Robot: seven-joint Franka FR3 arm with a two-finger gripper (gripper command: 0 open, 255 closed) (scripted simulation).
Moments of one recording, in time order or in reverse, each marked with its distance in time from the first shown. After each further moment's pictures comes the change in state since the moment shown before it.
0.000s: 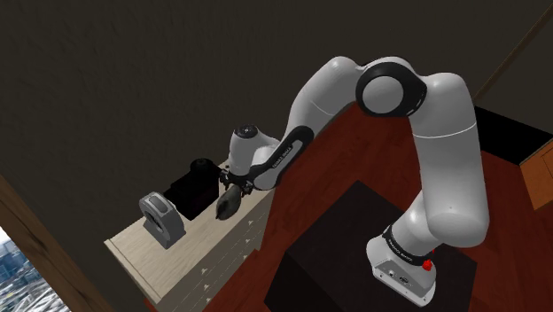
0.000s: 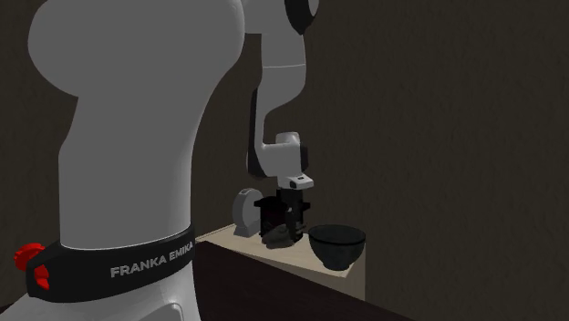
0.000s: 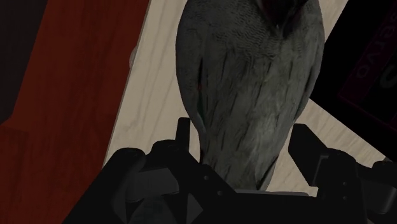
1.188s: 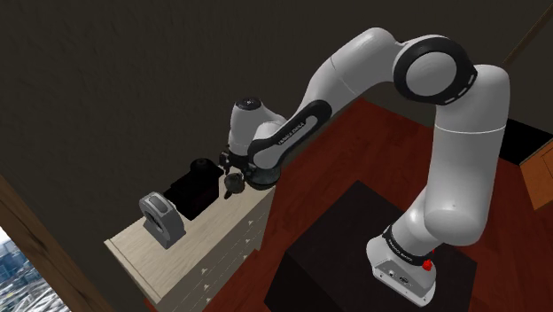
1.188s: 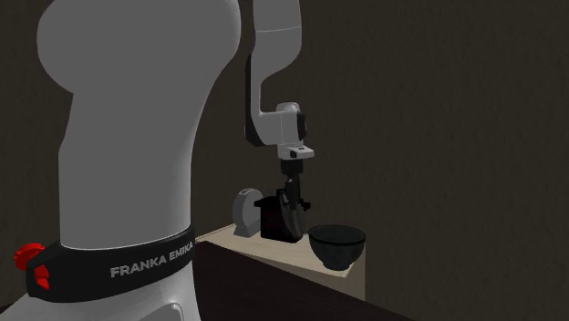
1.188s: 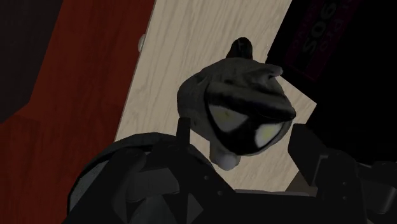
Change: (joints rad) arm -0.078 -0.217 0.099 -0.065 0.088 -0.155 -0.078
